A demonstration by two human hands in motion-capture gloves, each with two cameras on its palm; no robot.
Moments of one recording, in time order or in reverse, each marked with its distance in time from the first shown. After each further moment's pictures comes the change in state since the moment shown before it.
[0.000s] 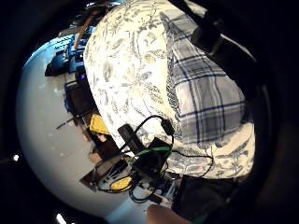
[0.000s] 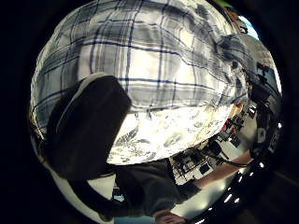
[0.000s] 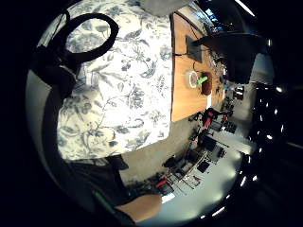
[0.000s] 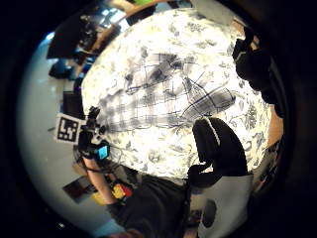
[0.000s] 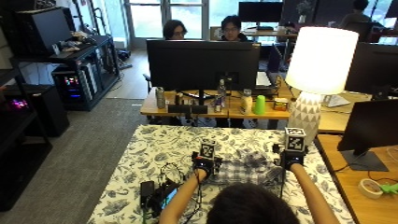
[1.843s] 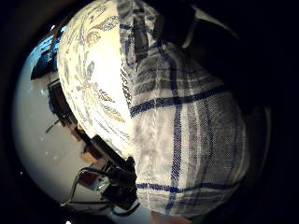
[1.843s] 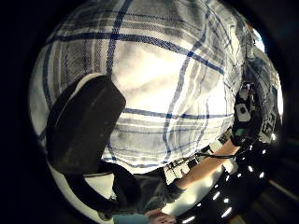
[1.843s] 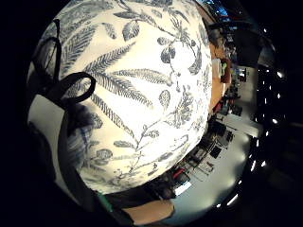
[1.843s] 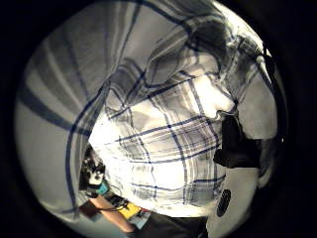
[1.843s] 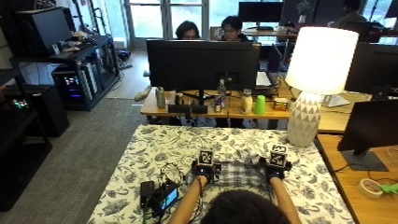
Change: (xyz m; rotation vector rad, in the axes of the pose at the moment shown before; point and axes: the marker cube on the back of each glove) left arm 0.006 -0.032 0.051 -0.087 0.088 -0.085; right arm -0.072 0.067 0.085 -0.605 0.034 0.566
